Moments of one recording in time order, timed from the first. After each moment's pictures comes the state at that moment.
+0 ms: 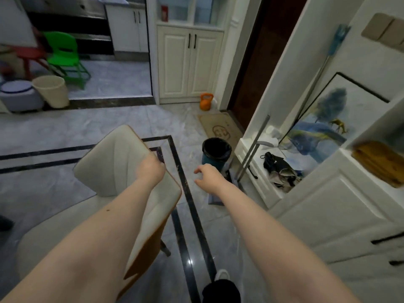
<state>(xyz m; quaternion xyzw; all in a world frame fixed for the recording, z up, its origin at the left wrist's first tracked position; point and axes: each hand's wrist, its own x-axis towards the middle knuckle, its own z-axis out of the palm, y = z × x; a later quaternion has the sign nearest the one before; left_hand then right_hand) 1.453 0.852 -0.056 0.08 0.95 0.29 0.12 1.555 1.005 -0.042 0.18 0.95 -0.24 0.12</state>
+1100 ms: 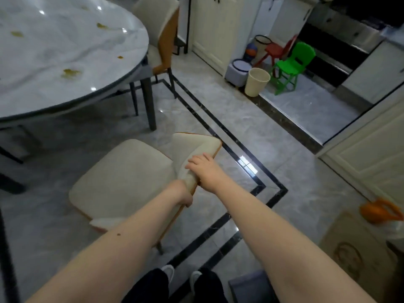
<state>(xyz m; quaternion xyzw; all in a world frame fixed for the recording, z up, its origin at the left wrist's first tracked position) 1.380 0.907 -0.095 -0.38 0.84 0.29 0.25 1.275 0.968 -0.079 -0.62 0.78 0.06 0.10</state>
